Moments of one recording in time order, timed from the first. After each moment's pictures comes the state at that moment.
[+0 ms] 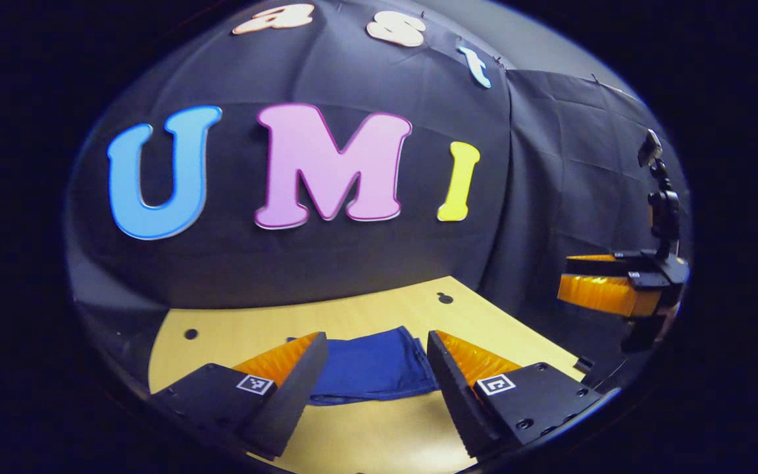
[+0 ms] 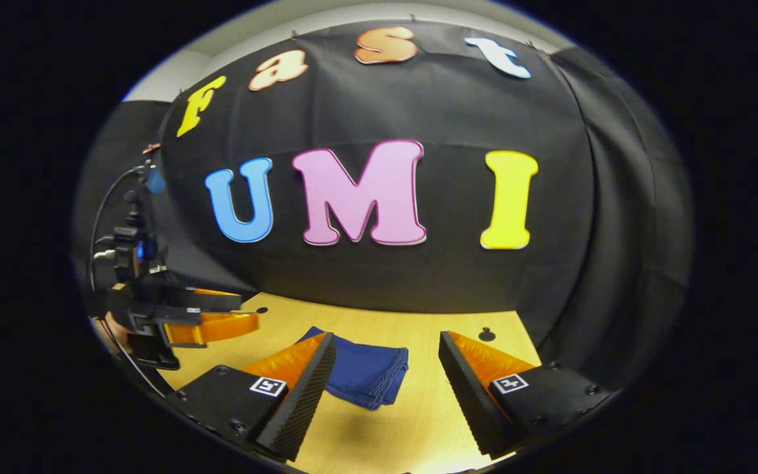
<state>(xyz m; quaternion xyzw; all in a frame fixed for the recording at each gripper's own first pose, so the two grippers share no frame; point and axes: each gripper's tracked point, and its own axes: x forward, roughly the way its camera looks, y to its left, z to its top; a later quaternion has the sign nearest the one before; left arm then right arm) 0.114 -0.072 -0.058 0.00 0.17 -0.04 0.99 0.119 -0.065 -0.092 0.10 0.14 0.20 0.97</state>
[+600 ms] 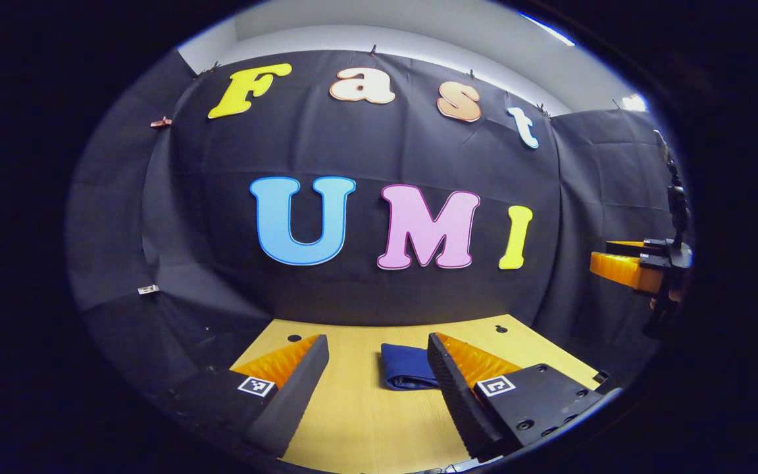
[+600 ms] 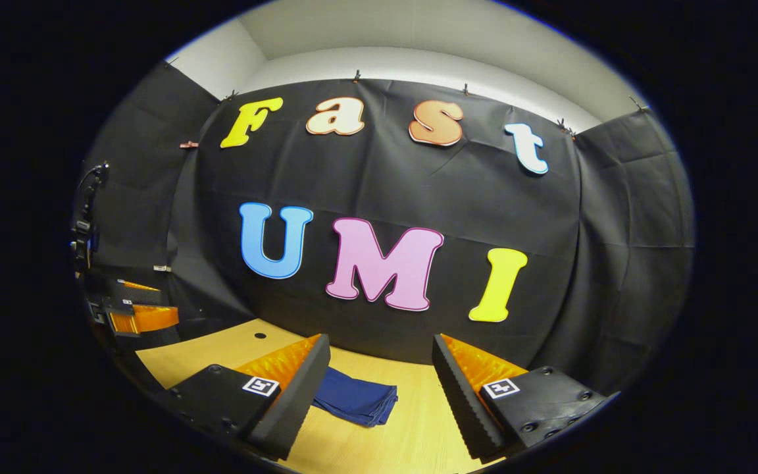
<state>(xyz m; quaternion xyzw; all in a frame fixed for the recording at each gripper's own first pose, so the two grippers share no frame) -0.062 0.004 0.011 -0.03 0.07 0.10 0.99 0.032 -0.054 0.019 0.03 0.02 0.15 0.99</state>
